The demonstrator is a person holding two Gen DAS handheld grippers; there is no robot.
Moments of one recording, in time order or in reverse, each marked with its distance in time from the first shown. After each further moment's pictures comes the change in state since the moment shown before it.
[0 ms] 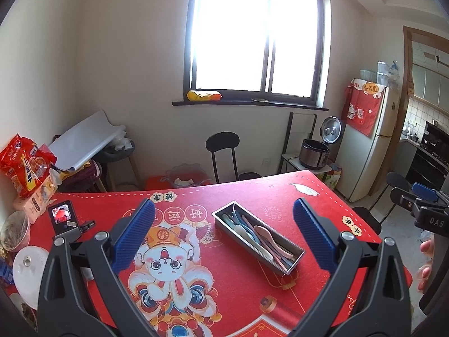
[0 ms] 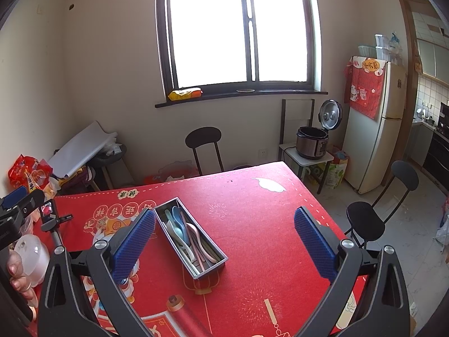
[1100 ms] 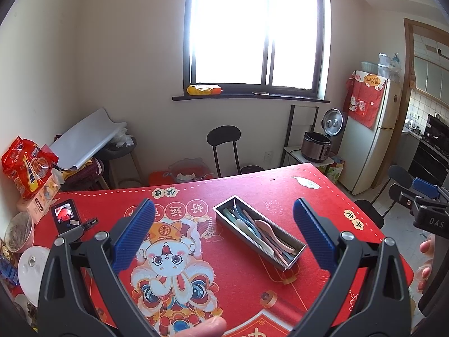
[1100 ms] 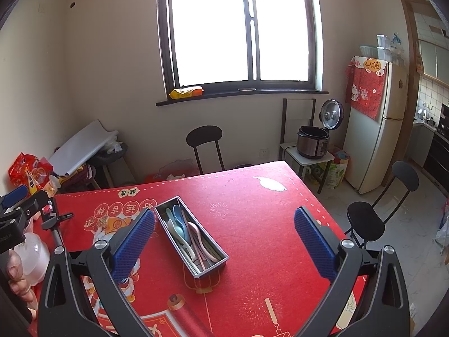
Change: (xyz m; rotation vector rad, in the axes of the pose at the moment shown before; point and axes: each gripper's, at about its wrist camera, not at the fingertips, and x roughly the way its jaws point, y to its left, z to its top) left arm -0.001 -0.009 0.003 0.013 0.037 0.012; right arm 0.001 0.001 0.004 -0.008 0.008 0.008
